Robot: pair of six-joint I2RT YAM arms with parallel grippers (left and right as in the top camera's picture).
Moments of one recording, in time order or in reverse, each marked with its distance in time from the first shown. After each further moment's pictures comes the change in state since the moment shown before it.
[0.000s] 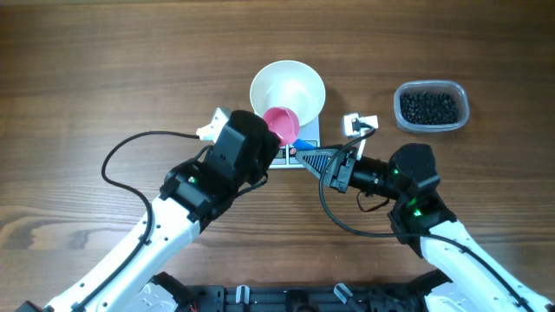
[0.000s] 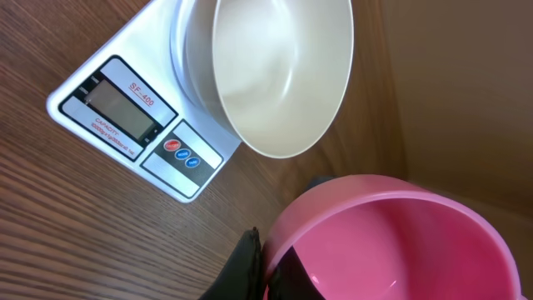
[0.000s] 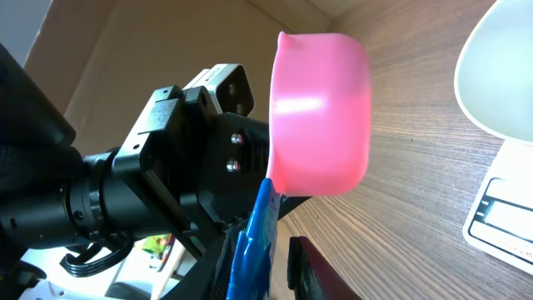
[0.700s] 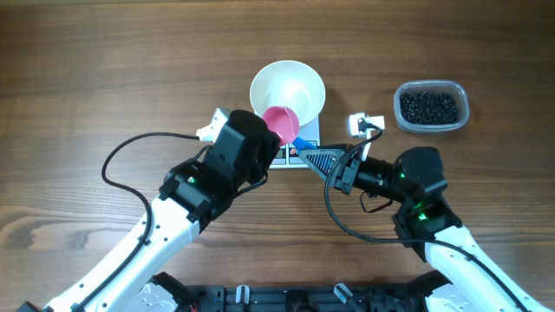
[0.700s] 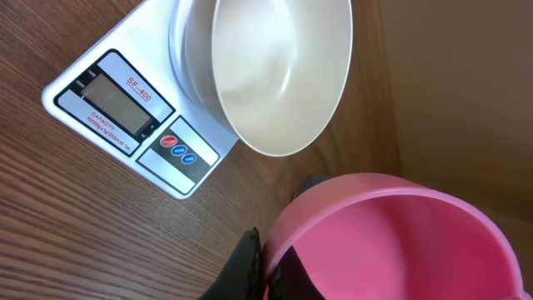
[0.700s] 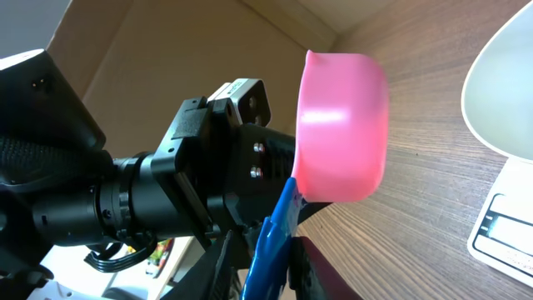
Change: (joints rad) left arm 0.000 -0.001 0.000 0.003 0.010 -0.026; right arm -0.008 -0.058 0.000 -0.009 0.008 0.003
